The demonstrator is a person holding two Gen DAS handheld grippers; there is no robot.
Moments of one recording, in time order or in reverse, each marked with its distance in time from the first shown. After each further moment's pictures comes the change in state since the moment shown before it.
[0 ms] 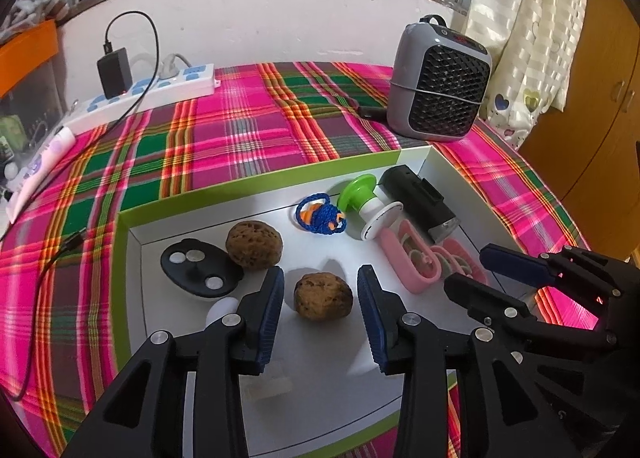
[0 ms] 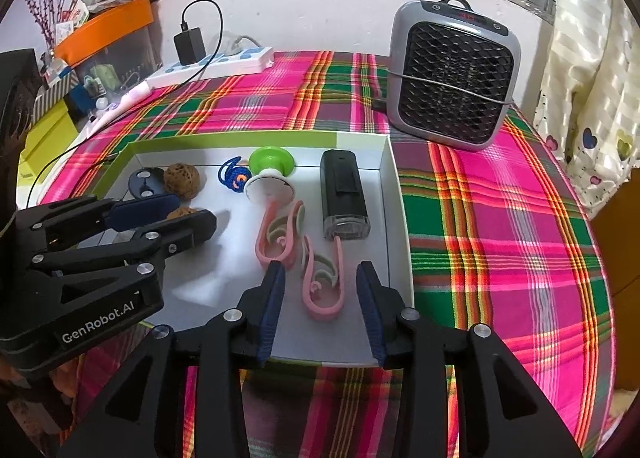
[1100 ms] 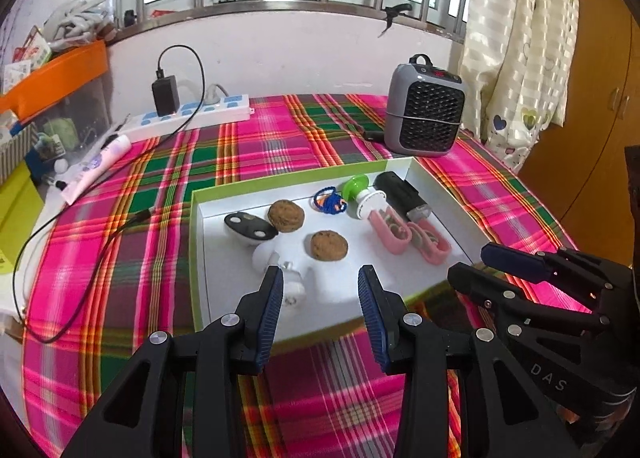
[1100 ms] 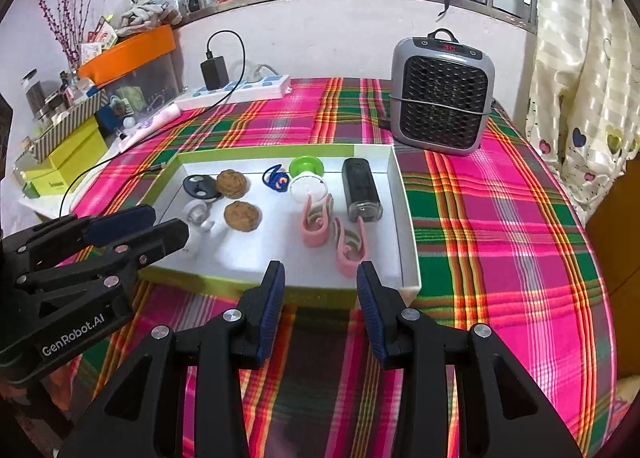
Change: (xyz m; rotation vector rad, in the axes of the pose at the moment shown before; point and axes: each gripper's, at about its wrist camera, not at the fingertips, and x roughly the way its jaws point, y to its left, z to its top) left arm -0.080 -0.008 -0.040 -0.020 -0.109 0.078; right arm -0.052 0.015 -0.029 0.027 -0.093 0.044
